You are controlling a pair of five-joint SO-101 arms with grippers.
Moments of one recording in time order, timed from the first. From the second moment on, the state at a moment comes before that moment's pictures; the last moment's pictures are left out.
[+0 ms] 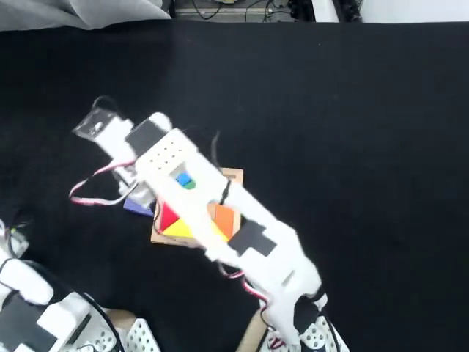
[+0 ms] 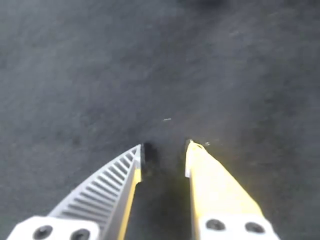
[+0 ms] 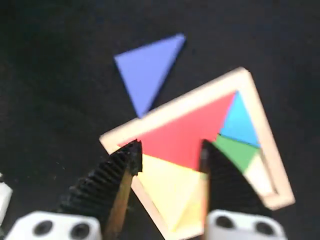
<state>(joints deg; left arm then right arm) -64.2 -14.3 55.8 37.8 -1.9 -48.0 32.4 -31.3 91.6 8.3</state>
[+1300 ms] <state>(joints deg) -75.2 -16.5 59.1 41.1 -12.4 -55.6 66.9 -67.4 94.1 -8.4</state>
